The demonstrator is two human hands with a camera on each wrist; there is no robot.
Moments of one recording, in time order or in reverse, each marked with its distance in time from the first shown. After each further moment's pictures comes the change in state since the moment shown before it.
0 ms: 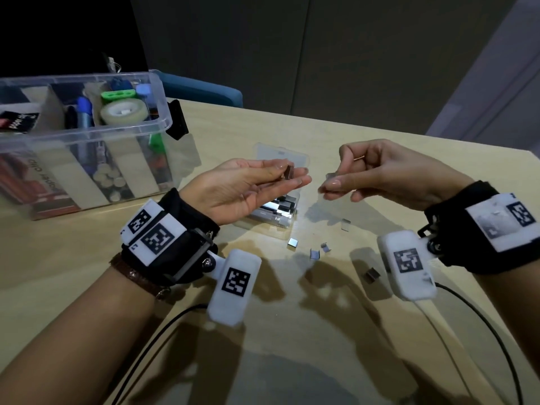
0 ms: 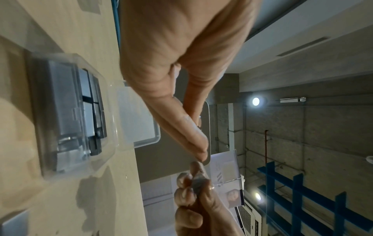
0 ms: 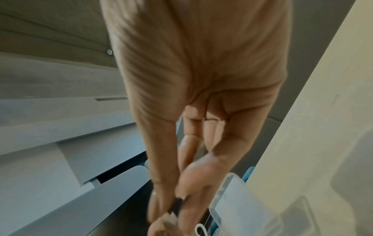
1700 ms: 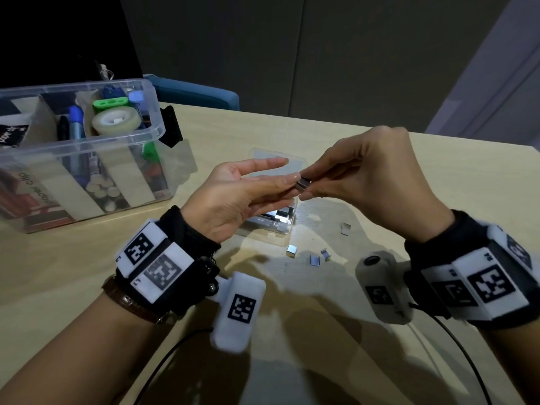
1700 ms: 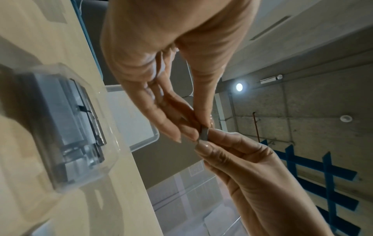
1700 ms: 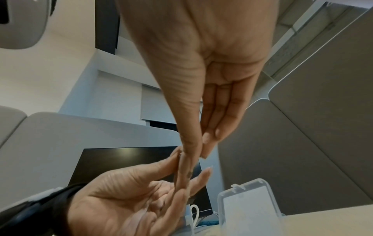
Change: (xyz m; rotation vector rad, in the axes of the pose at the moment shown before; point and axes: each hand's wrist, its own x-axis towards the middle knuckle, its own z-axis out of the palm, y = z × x) left_hand 0.002 -0.011 0.004 0.256 0.148 0.215; right_hand -0.007 -0.013 0.044 -0.711 0.457 -0.499
